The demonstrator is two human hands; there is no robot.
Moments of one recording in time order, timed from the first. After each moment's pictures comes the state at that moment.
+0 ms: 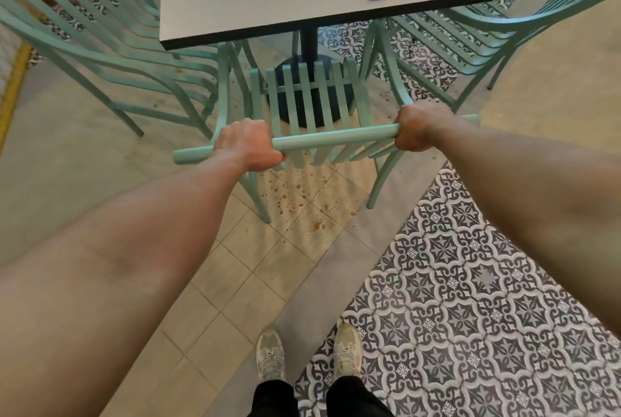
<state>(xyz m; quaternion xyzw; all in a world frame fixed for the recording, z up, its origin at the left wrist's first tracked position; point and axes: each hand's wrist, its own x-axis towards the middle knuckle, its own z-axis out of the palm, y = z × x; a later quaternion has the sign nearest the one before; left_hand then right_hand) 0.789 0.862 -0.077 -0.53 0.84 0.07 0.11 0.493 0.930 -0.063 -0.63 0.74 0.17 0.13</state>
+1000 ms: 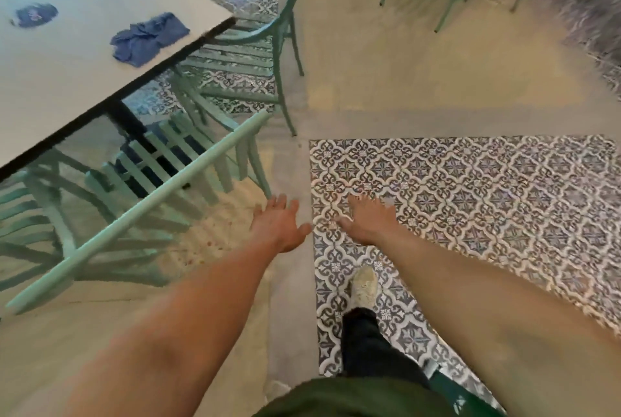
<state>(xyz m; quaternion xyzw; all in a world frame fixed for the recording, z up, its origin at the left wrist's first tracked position) 0.619 1.077 -0.100 -0.20 0.94 0.13 0.24 0.514 1.242 -0.092 -0.25 0.91 0.02 0.32</state>
